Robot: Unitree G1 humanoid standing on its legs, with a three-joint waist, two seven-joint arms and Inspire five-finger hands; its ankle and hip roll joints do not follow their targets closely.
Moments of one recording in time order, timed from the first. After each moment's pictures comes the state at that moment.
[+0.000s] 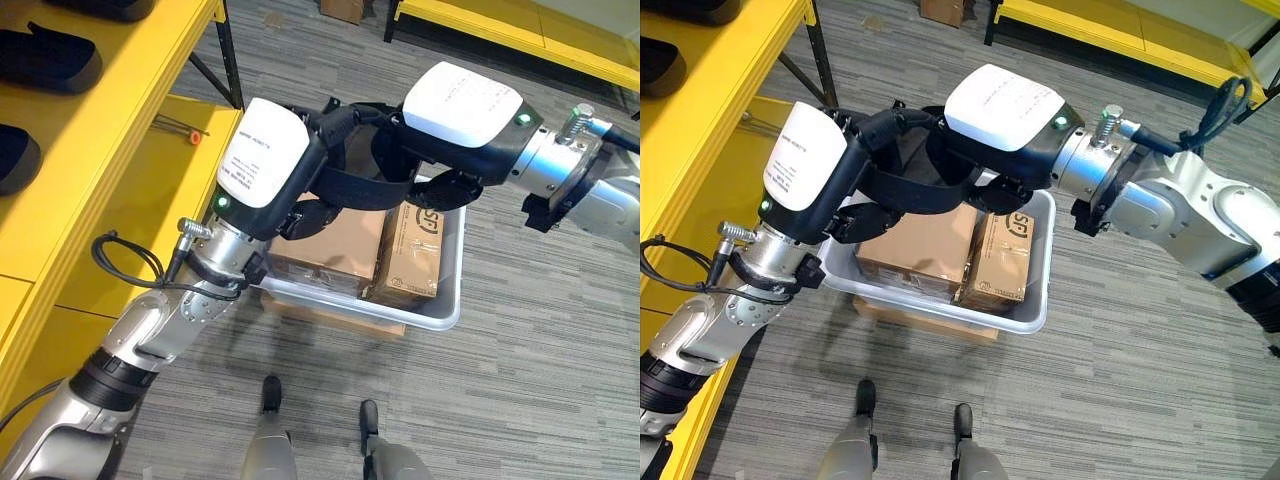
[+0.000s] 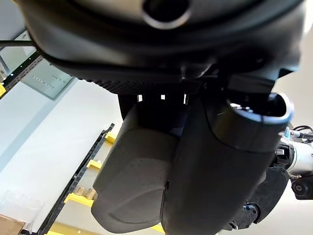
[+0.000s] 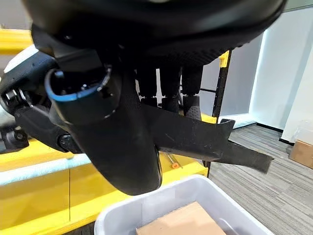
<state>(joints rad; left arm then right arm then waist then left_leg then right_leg) -0.50 0.84 -0.33 -0.21 0.50 -0.26 0.38 -1.14 -1.26 0.79 -0.04 -0.15 -0.37 0.01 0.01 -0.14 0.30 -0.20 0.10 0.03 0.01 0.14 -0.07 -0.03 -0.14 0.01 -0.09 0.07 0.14</state>
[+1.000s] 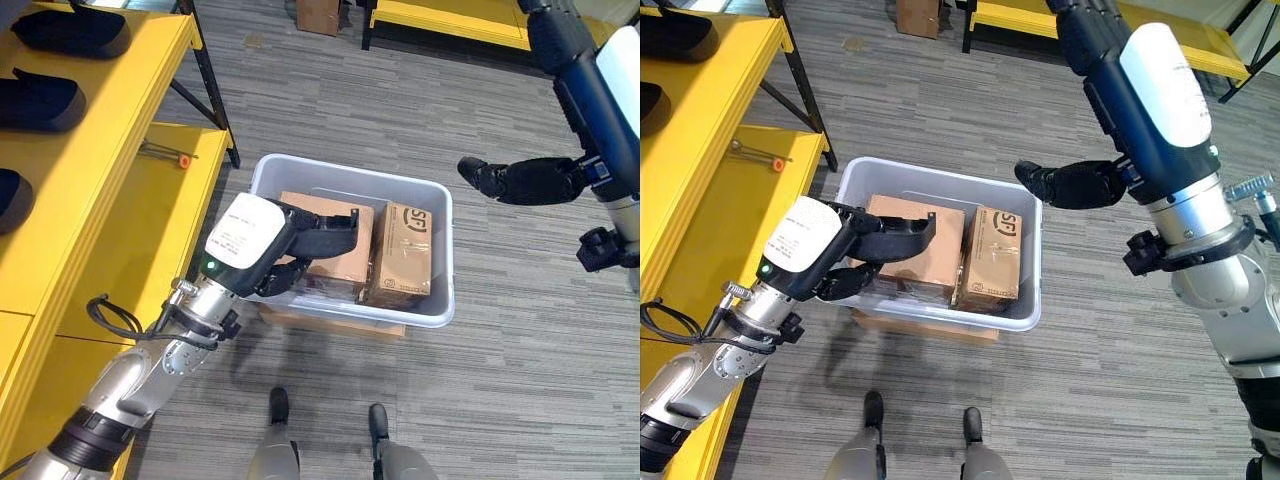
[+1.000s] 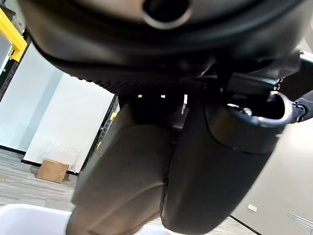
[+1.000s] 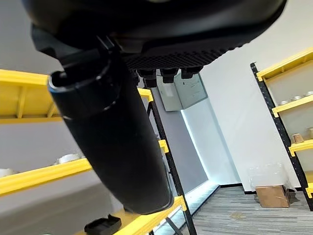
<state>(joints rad) -0.18 0.85 -0.23 -0.20 0.56 -0.28 0.29 -0.35 -1.06 -0.06 -0.22 -0.06 -0.38 -0.15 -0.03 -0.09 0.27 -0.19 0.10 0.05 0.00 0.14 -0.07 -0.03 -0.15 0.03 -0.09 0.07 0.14</state>
